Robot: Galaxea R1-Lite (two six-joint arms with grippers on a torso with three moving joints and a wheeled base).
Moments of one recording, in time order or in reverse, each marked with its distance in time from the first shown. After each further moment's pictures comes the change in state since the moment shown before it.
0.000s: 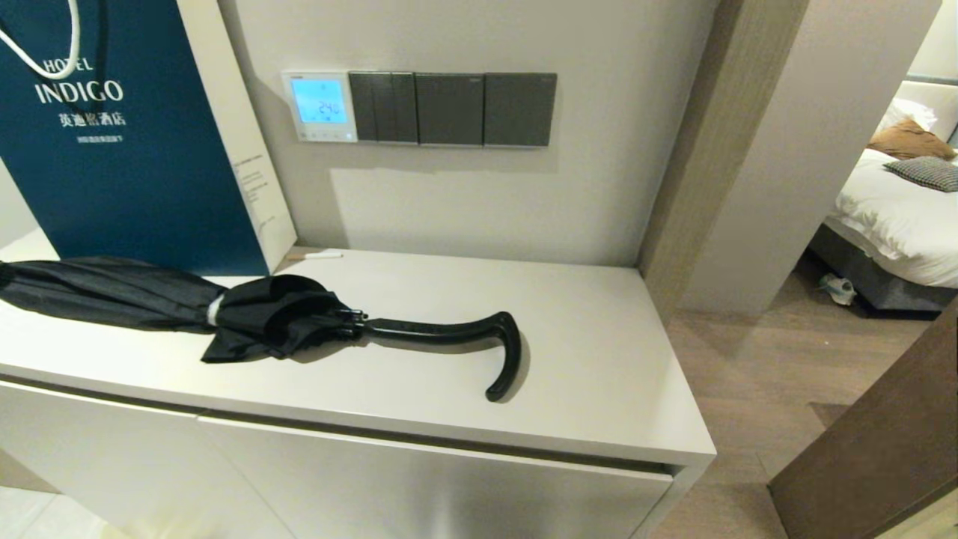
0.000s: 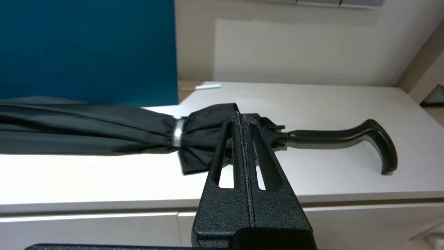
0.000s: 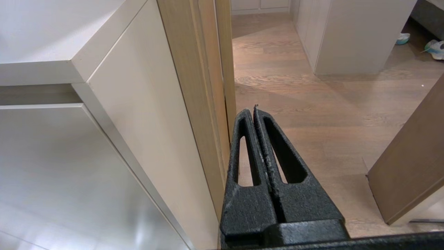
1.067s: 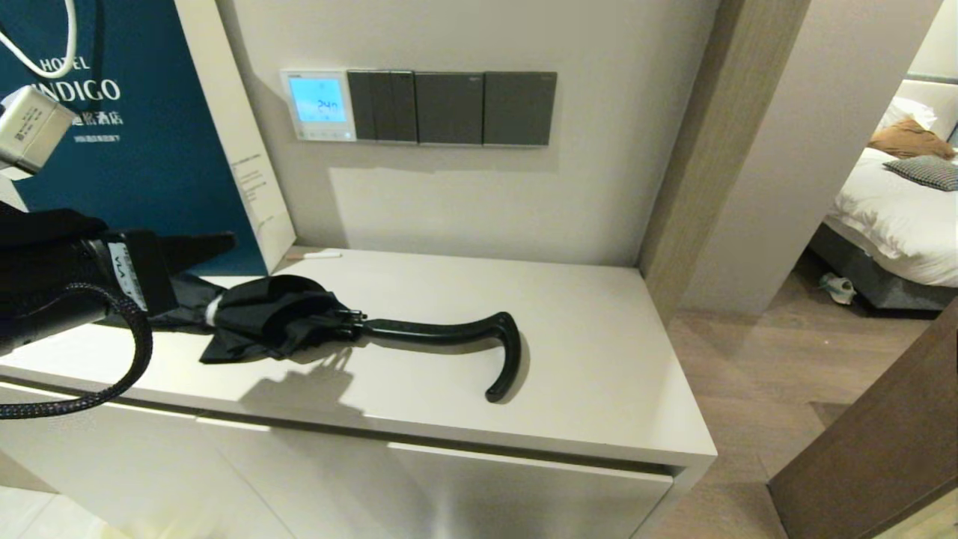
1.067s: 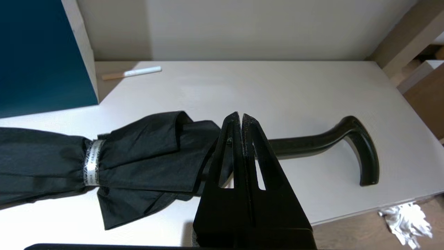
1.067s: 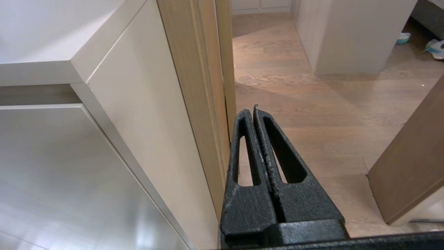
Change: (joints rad) left arm -0.237 0.413 -0.155 -0.089 0.047 -0.068; right arm 0.000 0.000 0.000 0.000 0.000 0.000
